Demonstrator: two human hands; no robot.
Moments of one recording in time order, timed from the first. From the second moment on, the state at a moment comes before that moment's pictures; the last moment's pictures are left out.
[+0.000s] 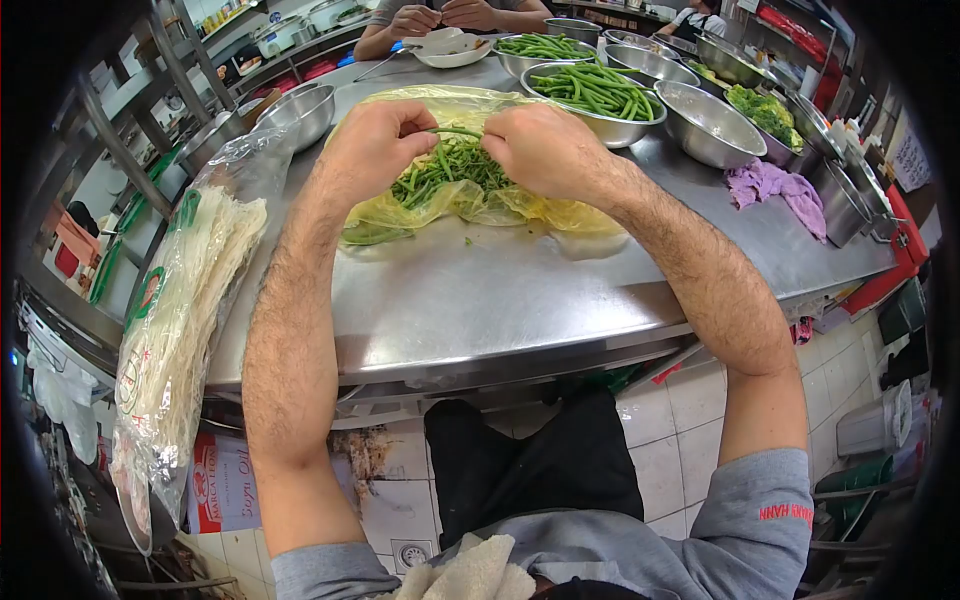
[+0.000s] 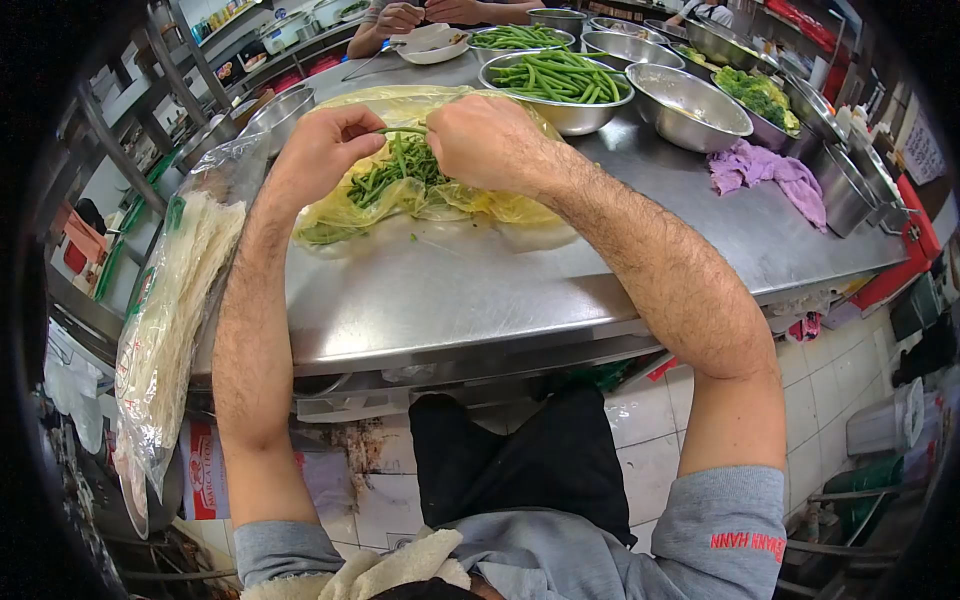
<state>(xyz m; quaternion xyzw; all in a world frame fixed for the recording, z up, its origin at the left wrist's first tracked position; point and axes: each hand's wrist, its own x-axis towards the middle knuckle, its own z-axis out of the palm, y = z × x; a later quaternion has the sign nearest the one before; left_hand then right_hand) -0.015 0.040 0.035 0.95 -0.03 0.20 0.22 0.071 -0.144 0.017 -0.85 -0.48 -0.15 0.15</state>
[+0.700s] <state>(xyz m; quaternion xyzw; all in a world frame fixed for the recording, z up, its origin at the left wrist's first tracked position) -0.008 0.011 0.021 0.90 -0.15 0.36 0.21 0.081 -0.137 0.010 -0.74 -0.45 -0.07 0.49</state>
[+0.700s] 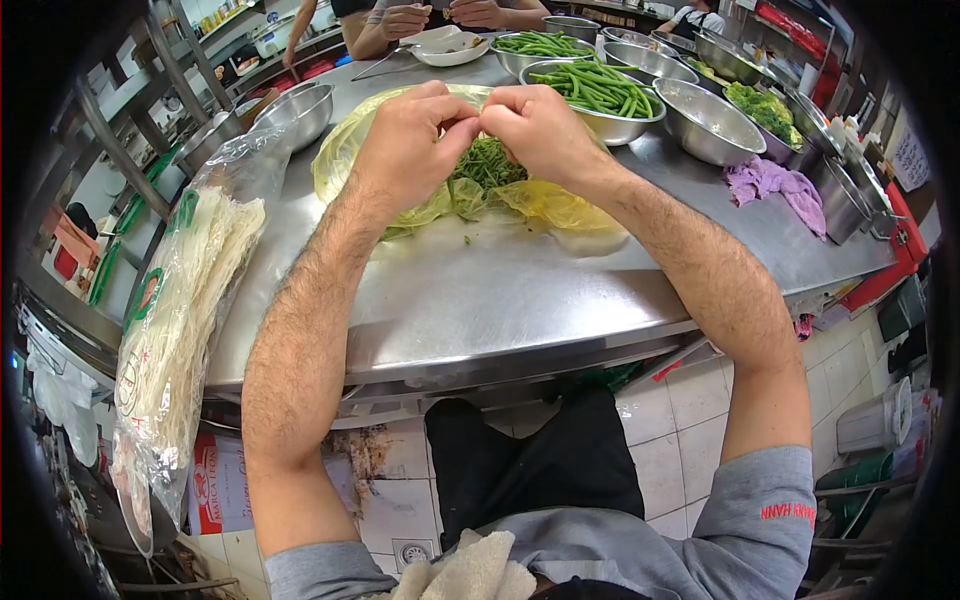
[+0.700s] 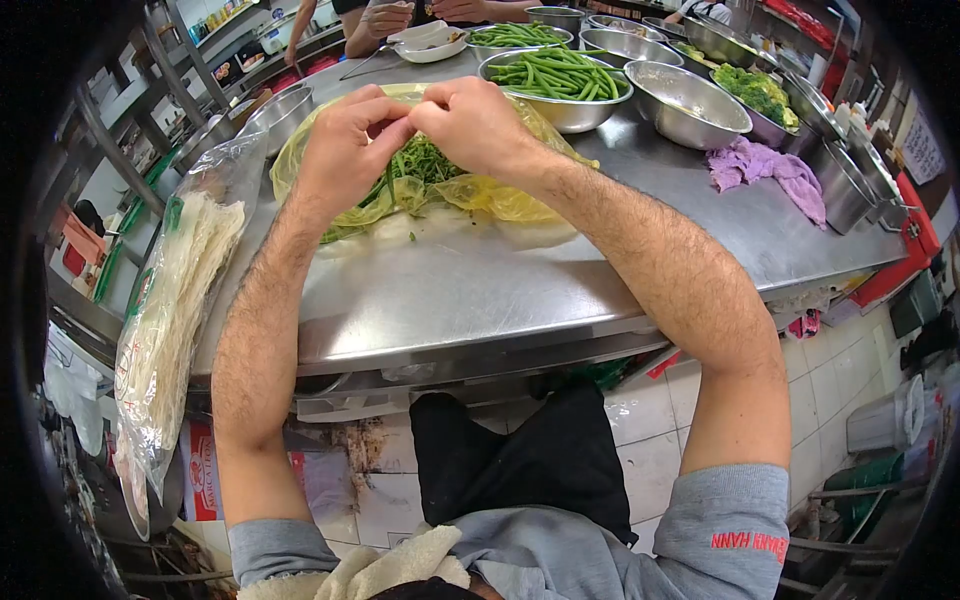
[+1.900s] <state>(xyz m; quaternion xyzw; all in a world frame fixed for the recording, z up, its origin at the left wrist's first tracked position) -0.009 0.023 0.023 0.94 -0.12 0.28 0.18 0.084 -0.143 0.008 -0.79 -0.54 -0.20 0.21</state>
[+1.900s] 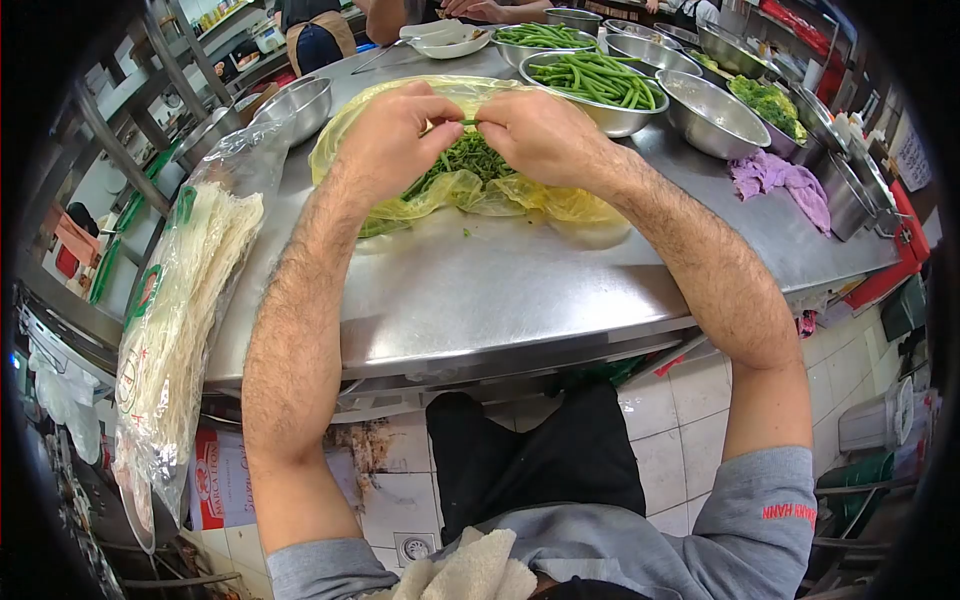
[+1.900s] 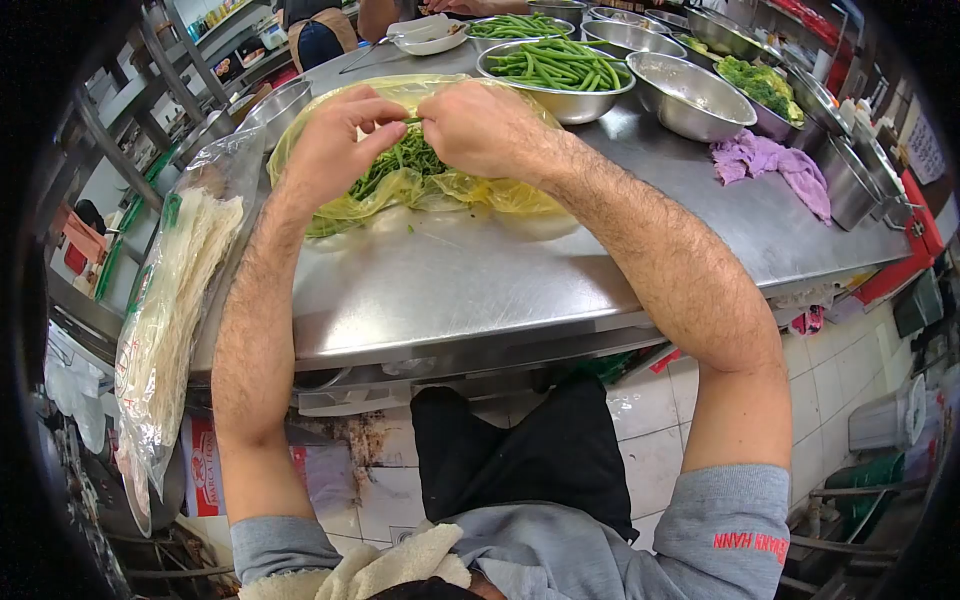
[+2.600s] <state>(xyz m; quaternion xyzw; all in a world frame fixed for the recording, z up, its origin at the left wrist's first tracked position) -0.005 0.006 0.020 0.84 -0.13 0.45 0.28 0.078 -0.137 0.011 -0.70 -0.45 0.08 0.56</state>
